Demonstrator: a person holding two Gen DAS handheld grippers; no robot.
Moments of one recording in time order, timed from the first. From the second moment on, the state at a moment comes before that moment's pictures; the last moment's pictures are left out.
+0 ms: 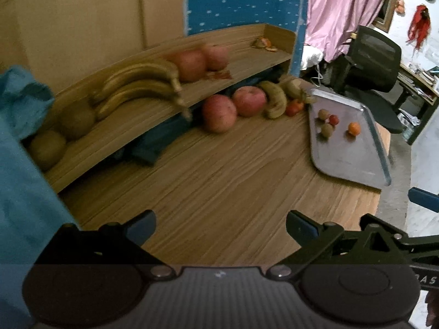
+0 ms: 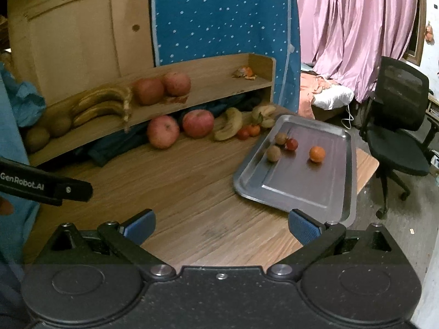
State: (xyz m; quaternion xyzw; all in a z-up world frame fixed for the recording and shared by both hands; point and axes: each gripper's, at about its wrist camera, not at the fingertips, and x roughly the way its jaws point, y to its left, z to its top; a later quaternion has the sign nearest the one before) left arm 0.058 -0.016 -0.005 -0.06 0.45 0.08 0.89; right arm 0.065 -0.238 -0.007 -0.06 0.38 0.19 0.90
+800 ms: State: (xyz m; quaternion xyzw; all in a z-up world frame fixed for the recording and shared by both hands) left arm 0.059 -0.007 -0.020 -0.07 0.49 0.10 0.86; right arm 0.083 -0.245 -0.022 -0.08 0.42 0.18 0.89
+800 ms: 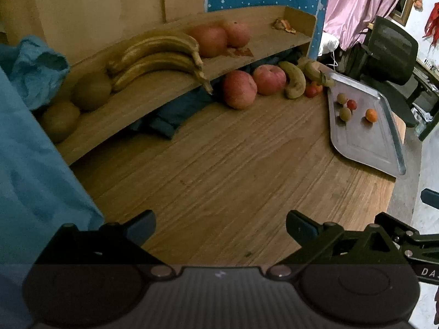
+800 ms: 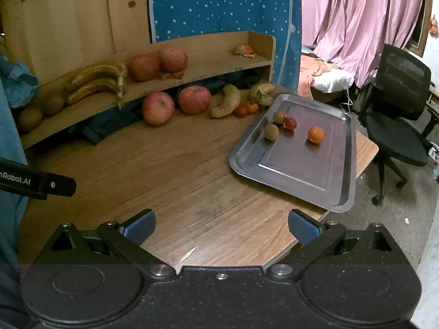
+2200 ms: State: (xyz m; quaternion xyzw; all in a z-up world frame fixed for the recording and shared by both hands) left arm 0.295 -0.002 -0.074 -0.22 0.46 0.34 0.79; right arm 0.366 -0.153 -0.095 -0.26 0.32 0.52 0.75
